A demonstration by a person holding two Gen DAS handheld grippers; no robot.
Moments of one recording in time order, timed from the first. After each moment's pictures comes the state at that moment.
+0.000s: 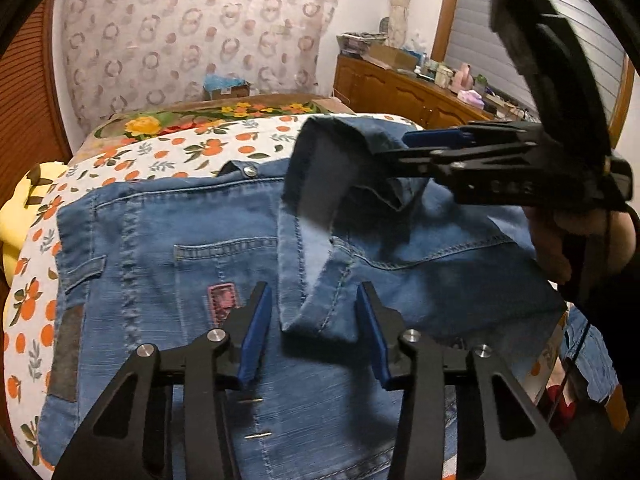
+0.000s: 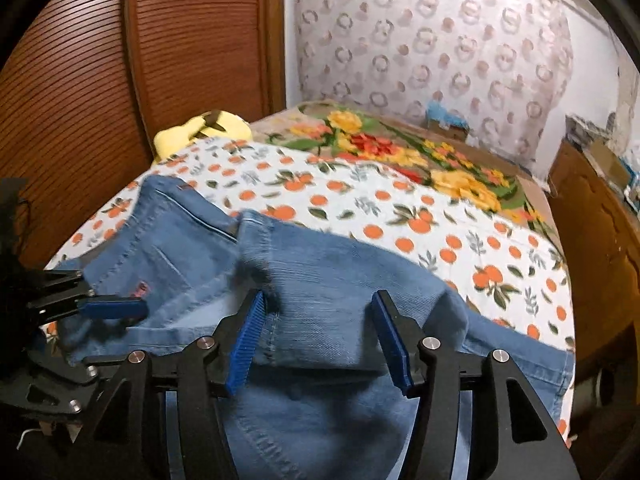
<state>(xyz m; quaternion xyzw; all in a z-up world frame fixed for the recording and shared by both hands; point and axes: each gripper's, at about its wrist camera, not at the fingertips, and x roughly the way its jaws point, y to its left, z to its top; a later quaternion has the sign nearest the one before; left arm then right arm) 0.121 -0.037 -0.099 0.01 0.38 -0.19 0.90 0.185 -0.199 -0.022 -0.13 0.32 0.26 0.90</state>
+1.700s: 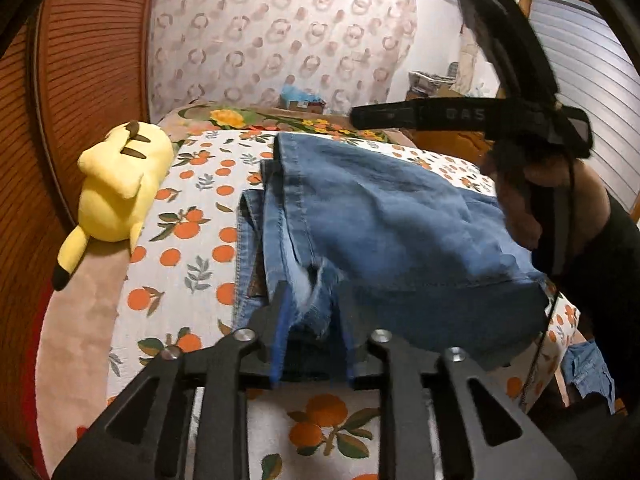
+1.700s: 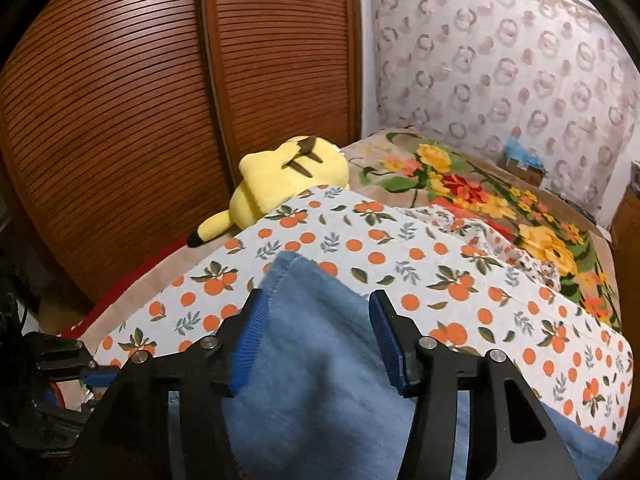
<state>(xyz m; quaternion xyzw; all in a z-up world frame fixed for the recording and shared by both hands) 0.035 0.105 -0.080 -0.07 0.35 -0.08 0.93 0.216 -0.082 0.005 -0.13 0.29 0.37 0.87</state>
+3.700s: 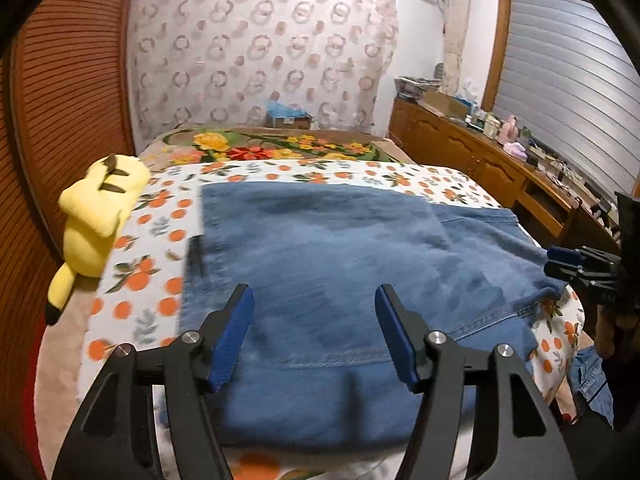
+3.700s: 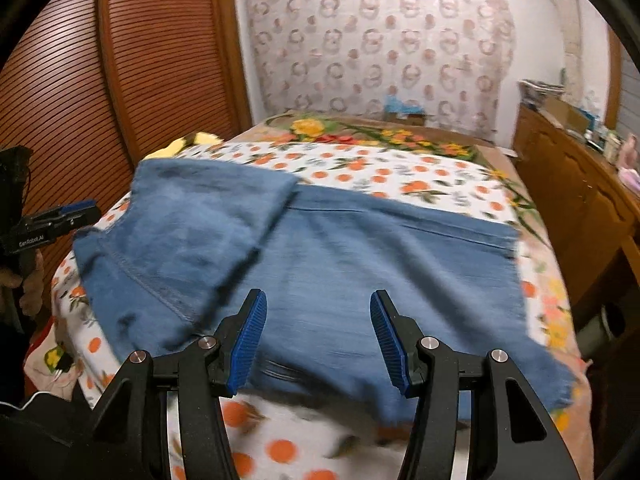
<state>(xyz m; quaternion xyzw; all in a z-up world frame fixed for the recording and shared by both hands) 0.072 0.044 -0.065 -0.03 0.33 -0.09 0.94 0.055 -0.313 -0.022 -0.05 0.31 0.20 0.93</state>
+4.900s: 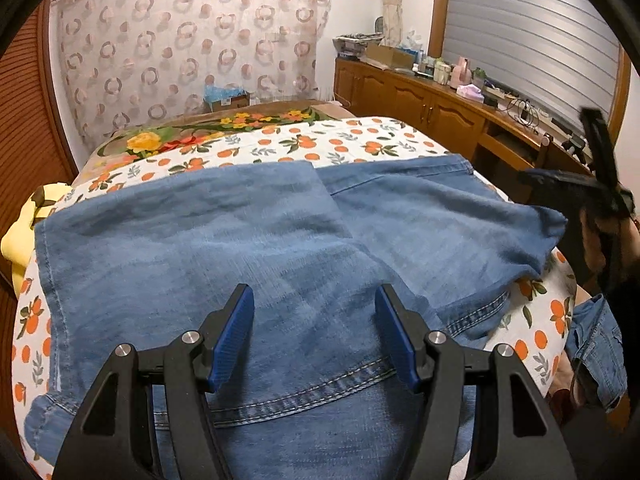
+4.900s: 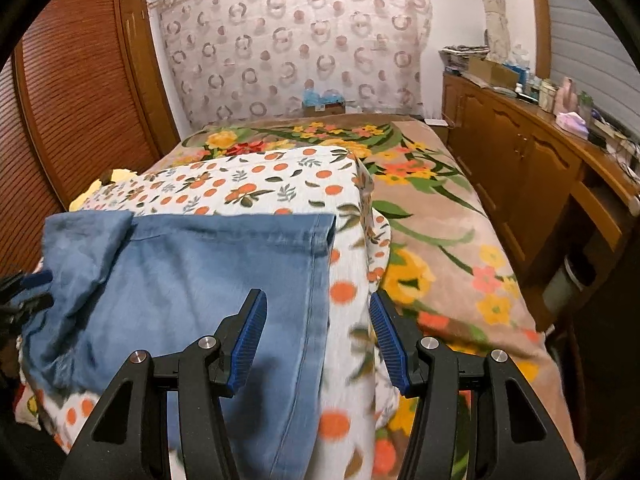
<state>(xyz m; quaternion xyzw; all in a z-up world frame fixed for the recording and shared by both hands) 0.107 -0.075 -0.087 0.04 0.37 -0.17 0.91 0.125 -0.427 -0.022 0.00 0.33 0.11 0.94</state>
